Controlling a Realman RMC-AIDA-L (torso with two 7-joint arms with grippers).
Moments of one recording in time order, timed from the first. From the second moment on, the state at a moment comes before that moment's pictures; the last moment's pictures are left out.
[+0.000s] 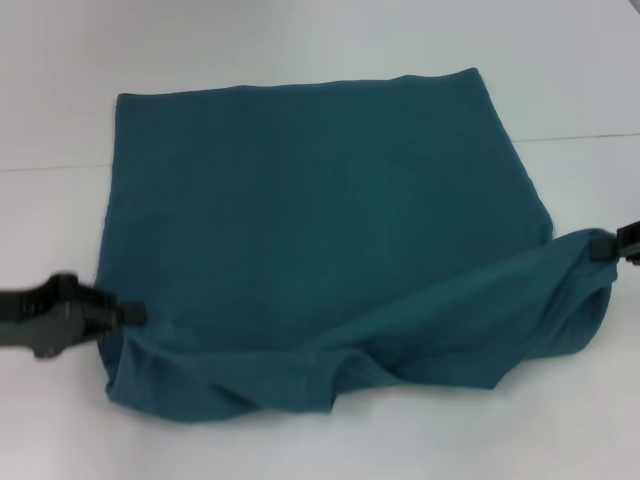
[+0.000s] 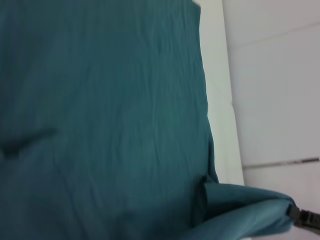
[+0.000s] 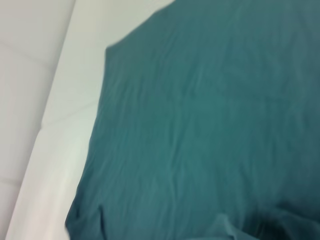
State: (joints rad) left arm -0.63 -1.97 0.38 0.71 2.36 1.77 -2.55; right arm 0.60 1.86 -0.42 -0.83 -2.38 -1.71 2.49
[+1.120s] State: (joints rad) left arm -0.80 -1.95 0.55 0.70 2.36 1.31 -2.64; right arm 0.70 1.92 -0.56 -0.83 -2.31 -1.25 2.55
